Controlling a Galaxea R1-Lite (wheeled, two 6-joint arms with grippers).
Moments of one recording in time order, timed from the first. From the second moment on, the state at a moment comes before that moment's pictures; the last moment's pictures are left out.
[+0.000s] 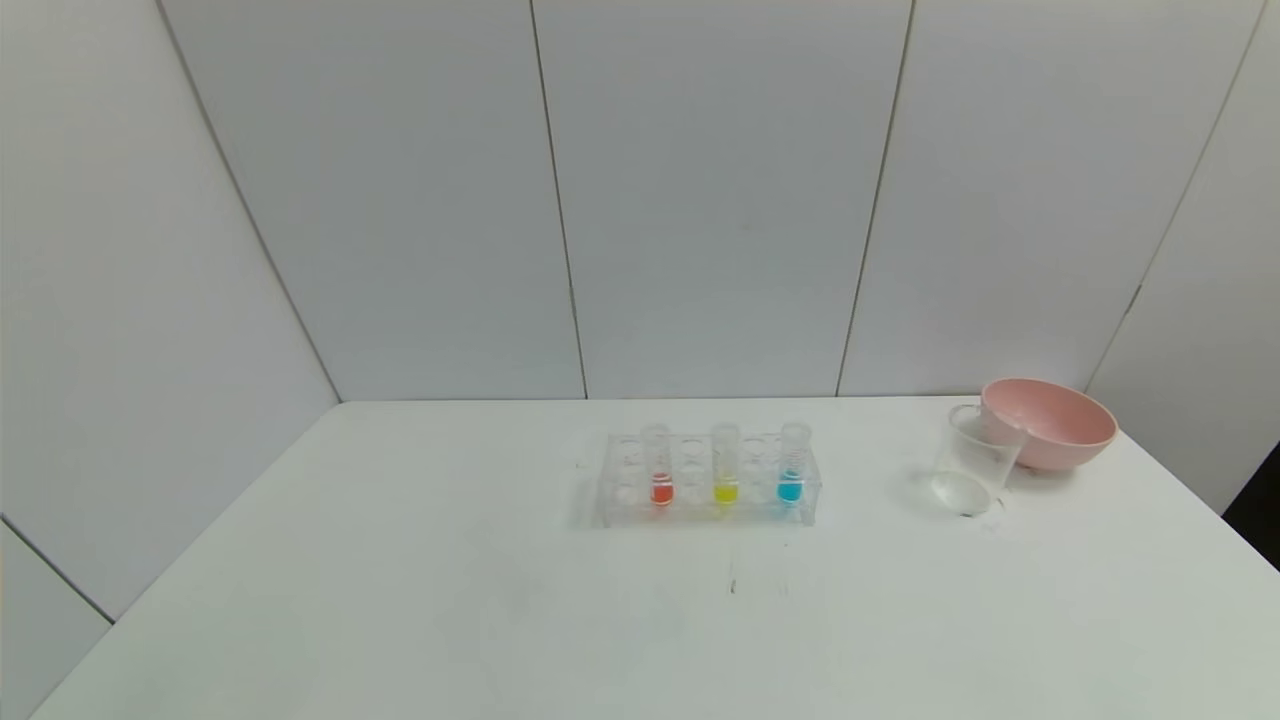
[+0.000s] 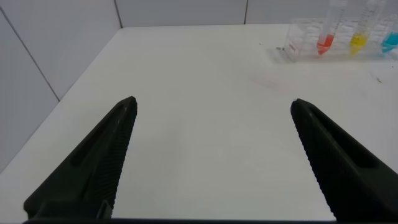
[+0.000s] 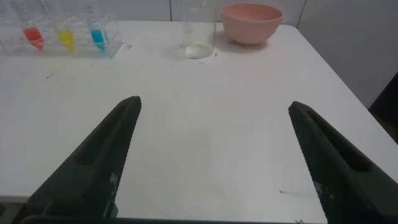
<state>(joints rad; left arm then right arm) 0.00 0.00 0.00 0.00 0.00 0.00 0.00 0.00 0.00 0.00 0.00 0.01</state>
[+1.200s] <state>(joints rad) 0.00 0.00 0.00 0.00 0.00 0.00 -0.01 0.00 0.00 -0.01 -0.01 0.02</state>
